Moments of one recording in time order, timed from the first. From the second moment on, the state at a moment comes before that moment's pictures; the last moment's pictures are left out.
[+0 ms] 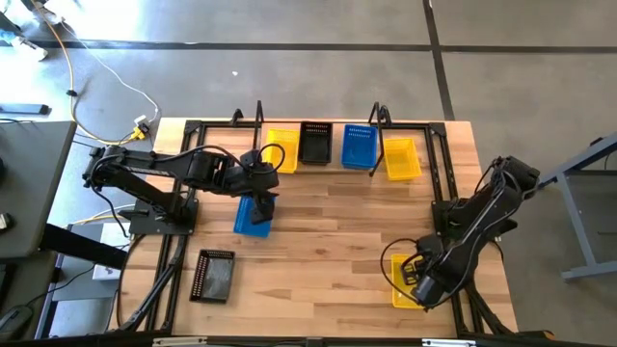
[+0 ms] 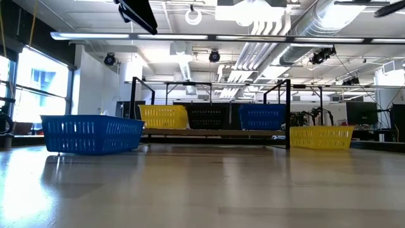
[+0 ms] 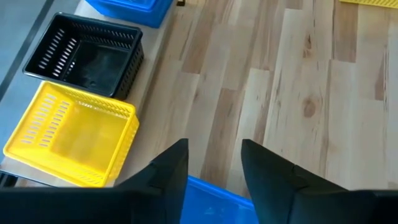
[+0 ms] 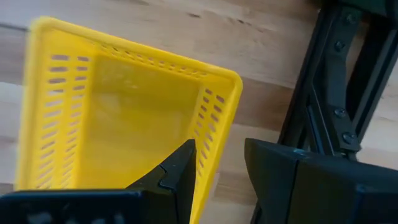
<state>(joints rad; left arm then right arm) 0.02 1.34 1.31 -0.92 -0.30 -0.21 0.92 1.50 1.02 -1.21 -0.05 2.25</state>
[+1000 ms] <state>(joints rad) 0.00 1.34 1.31 -0.92 -0.30 -0.21 0.77 1.46 0.87 -0.88 0.15 2.21</state>
